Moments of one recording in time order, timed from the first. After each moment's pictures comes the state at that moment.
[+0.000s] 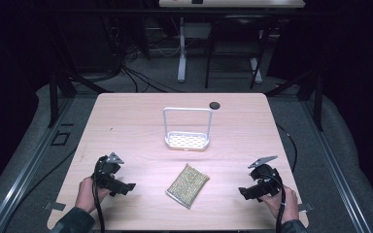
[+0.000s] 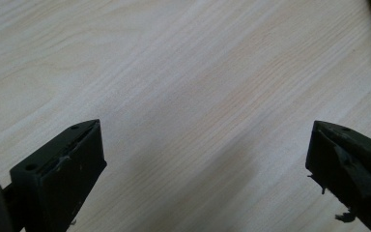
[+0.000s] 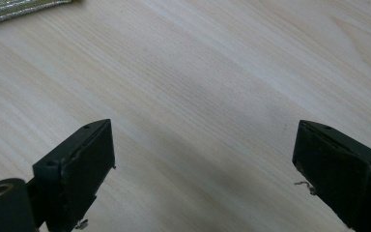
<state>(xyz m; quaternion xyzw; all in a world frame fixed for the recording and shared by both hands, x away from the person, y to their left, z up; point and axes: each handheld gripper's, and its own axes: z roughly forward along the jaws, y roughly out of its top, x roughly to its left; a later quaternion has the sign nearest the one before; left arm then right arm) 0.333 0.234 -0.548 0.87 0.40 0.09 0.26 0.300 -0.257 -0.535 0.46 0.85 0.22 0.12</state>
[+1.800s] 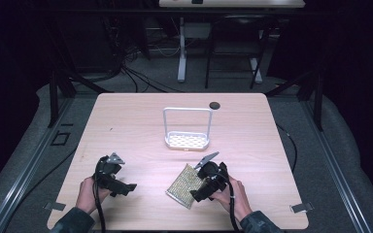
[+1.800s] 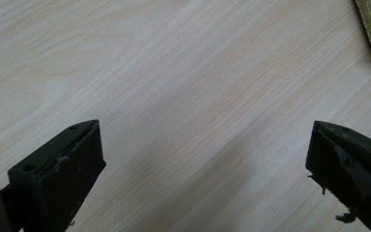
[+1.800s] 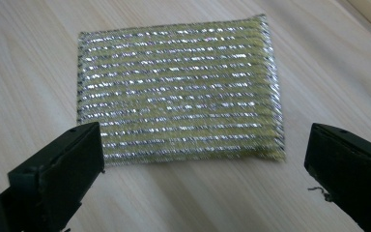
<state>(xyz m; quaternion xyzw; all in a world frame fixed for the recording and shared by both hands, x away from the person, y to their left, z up) 0.332 0.231 -0.547 0.87 0.39 0.08 0.27 0.319 -0.112 -0.538 0.34 0.90 0.26 0.07</state>
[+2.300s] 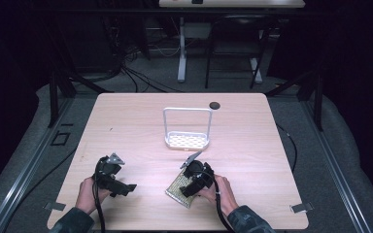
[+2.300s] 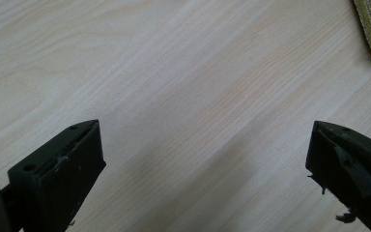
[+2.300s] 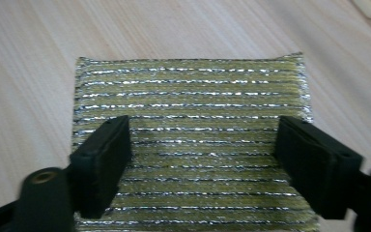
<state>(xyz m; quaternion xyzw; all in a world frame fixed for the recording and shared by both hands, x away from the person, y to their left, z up) 0.331 0.232 -0.548 0.87 0.40 0.08 0.27 0.333 -0.078 -0.551 0.31 0.91 0.24 0.08</state>
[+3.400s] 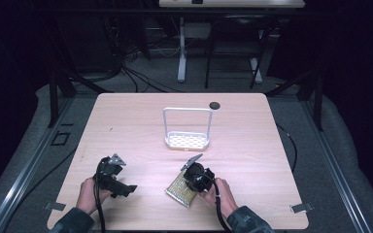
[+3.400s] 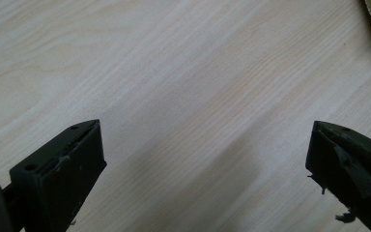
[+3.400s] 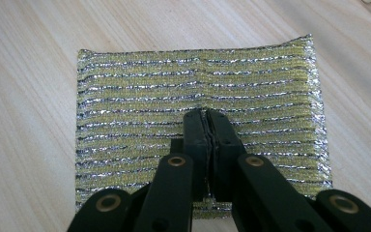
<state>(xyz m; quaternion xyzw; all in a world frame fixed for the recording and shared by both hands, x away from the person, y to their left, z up) 0.330 0.229 -0.548 0.88 0.39 0.09 0.26 0.324 -0.077 -0.553 0.34 0.90 0.25 0.08</state>
